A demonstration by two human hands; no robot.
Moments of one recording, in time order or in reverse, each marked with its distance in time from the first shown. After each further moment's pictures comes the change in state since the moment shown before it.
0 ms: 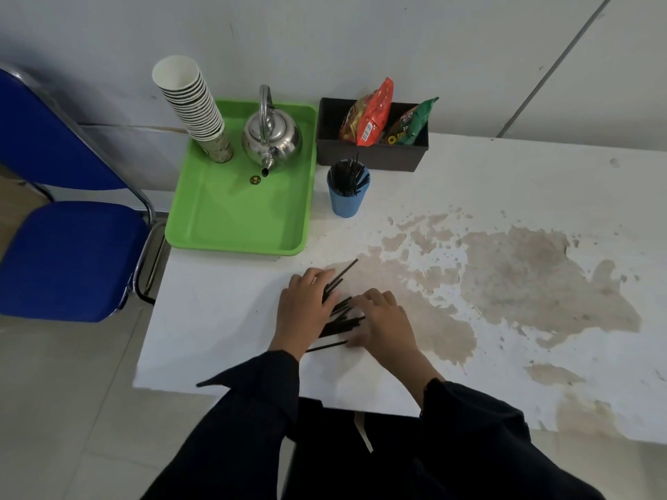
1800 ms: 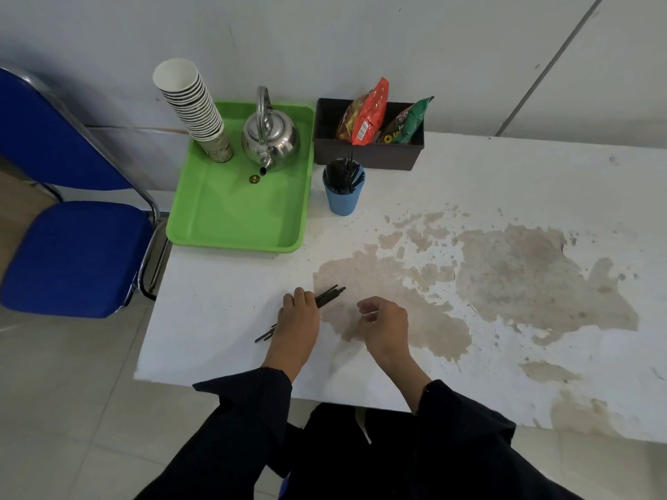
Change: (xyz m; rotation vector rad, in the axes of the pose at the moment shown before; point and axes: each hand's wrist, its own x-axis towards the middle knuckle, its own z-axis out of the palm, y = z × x) left_hand -0.035 0.005 0.011 0.677 -0.189 0.086; right_hand -0.009 -0.006 0.004 0.618 0.187 0.428
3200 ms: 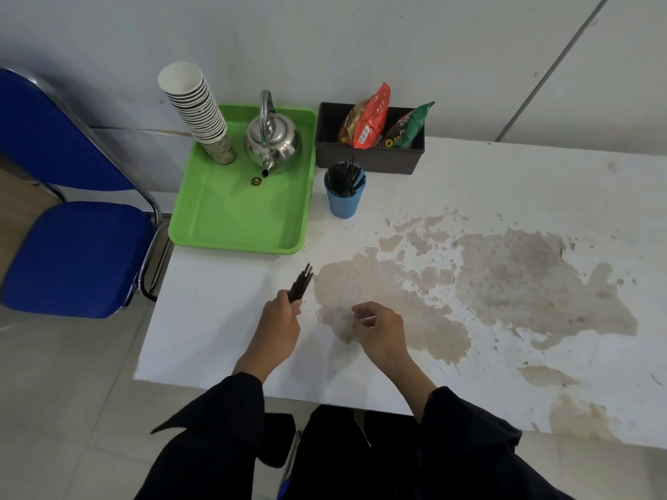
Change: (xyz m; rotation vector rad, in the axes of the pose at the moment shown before) left_hand -0.009 -0.033 -0.013 -1.040 -0.013 -0.355; right_hand -0.004 -0.001 -0.003 0.091 -0.099 -0.017
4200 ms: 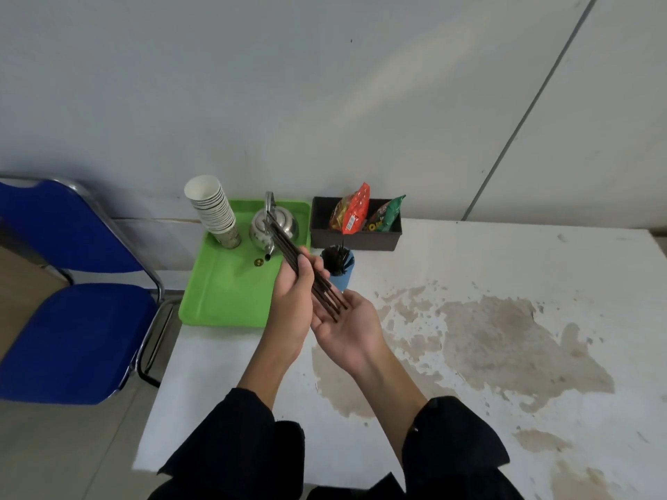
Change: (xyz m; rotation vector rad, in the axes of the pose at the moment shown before) left_hand -0.015 0.185 -0.113 -1.215 0.089 0.288; right_hand -0.009 -0.181 -0.034 1.609 -0.446 0.338
